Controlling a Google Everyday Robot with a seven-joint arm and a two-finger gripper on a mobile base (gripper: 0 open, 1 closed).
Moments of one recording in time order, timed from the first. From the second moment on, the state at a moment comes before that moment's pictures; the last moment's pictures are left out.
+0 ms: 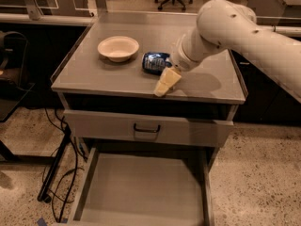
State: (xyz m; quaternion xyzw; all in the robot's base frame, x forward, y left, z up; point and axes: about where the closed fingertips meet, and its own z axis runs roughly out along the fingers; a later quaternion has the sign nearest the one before) arm 0.683 -0.056 0.838 -0.58 0.74 0.04 0.34
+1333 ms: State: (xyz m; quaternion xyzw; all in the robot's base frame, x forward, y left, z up) arm 0.754 -0.054 0.863 -0.60 0.73 0.02 0.34
